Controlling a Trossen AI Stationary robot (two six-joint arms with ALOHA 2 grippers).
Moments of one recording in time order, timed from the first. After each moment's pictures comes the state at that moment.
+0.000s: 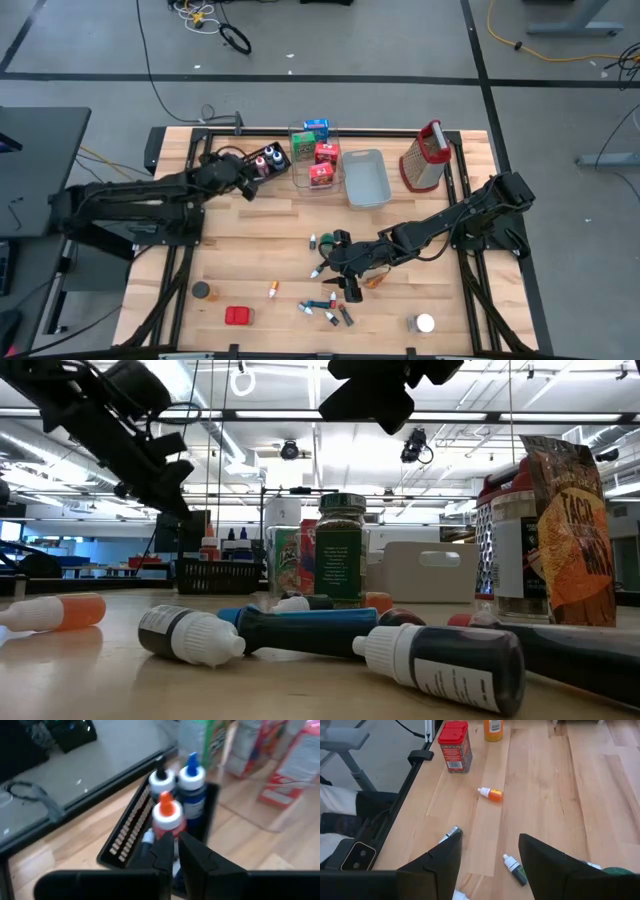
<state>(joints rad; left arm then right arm) 0.32 0.83 0.39 -0.22 -0.54 -0.28 0.39 1.71 1.17 -0.11 0.10 0.20</state>
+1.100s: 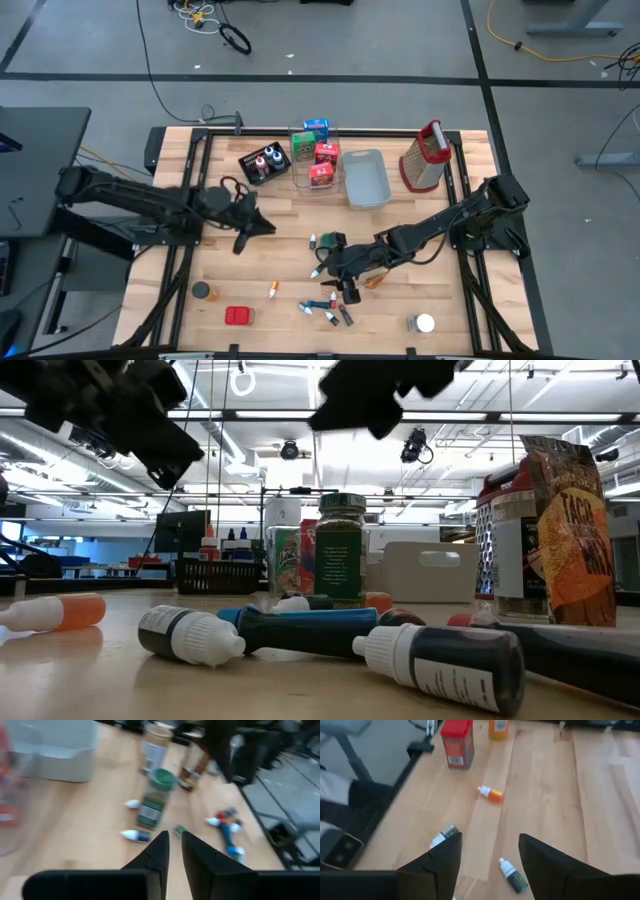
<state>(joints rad) -0.08 0.86 0.36 0.13 0.09 -0.28 0.39 1.75 1.17 -0.07 0.10 0.10</state>
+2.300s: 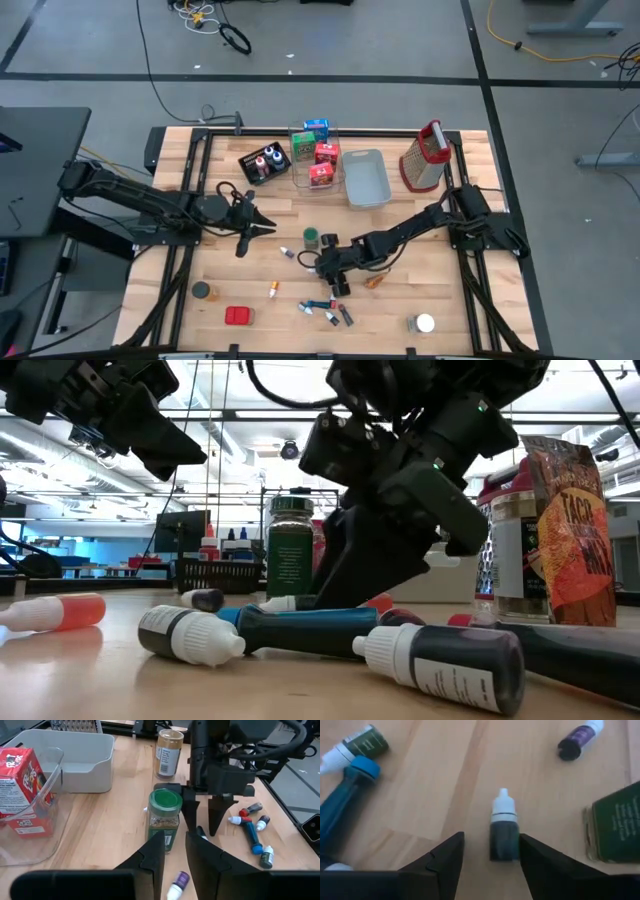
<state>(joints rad) -0.19 0.86 0.36 0.13 -0.14 -0.20 0.30 2.04 1.17 -0.02 0.07 0.02</state>
